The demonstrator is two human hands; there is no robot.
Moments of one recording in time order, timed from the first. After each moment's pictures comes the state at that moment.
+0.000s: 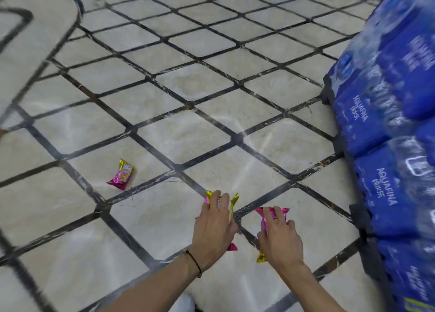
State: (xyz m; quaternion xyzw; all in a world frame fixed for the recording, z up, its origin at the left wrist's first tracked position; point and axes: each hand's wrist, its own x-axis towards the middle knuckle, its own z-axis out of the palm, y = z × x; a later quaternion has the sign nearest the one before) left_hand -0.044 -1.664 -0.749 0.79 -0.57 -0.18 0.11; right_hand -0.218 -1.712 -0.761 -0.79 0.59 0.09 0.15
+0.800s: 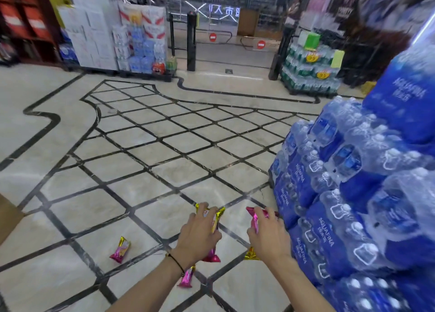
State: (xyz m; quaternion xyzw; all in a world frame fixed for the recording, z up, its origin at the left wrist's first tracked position) left_hand -0.051 -1.657 -0.261 0.75 -0.62 -0.17 0.16; right_hand -0.245 -1.710 -0.231 -0.78 0.62 -0.05 0.07
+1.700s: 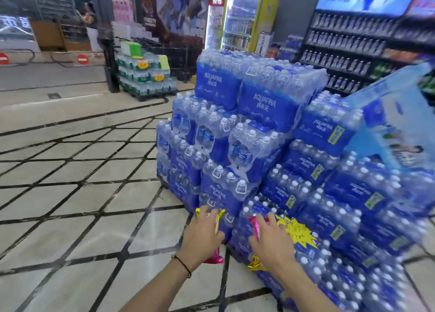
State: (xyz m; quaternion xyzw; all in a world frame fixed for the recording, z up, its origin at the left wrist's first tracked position) left_hand -0.199 -1.624 -0.193 0.46 -0.85 -0.20 0.17; right_hand -0.362 -1.511 -0.160 -0.51 0.86 -0.05 0.00
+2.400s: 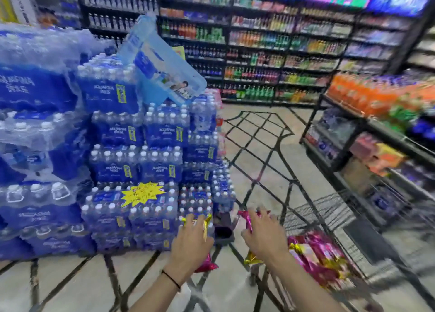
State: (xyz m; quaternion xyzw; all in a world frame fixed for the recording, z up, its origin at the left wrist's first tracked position) left_hand -0.420 -1.250 -0.214 0.12 -0.96 -0.23 0.05; right_hand -0.474 -1.054 -0.162 -0.15 0.99 -0.05 -0.01
